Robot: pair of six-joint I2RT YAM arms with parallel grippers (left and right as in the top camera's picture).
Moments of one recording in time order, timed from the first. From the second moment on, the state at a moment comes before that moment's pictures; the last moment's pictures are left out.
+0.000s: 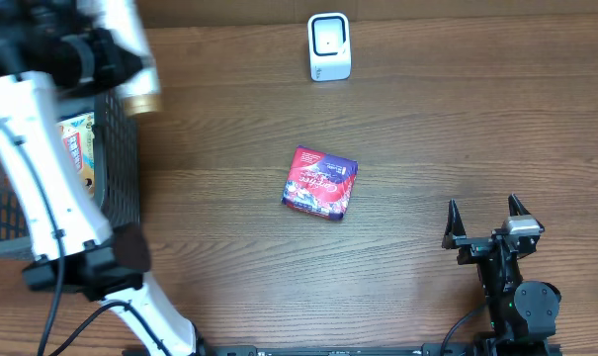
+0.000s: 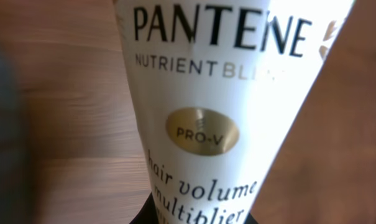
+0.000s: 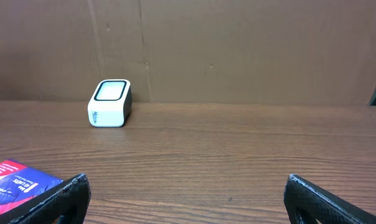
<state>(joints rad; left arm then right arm) 0.26 2.02 2.58 -1.65 0.50 -0.03 0.05 0.01 0.02 -0.04 -0.03 0.02</state>
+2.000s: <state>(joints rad) -0.25 1.94 2.83 -1.68 0.29 -0.29 0.05 0.01 0.02 -0.04 -0.03 0.02</state>
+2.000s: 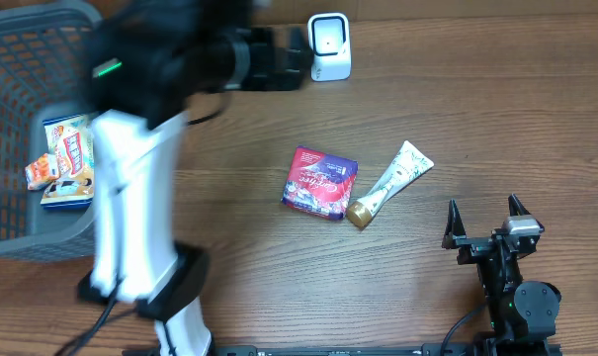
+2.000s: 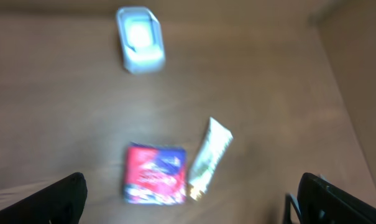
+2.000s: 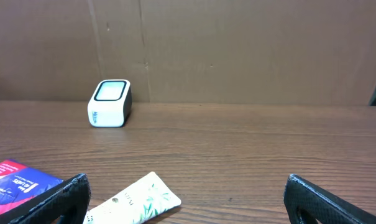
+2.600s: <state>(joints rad) 0.48 1.82 2.61 -1.69 -0.14 -0.26 0.05 0.01 0.02 -0.04 -0.03 0.02</state>
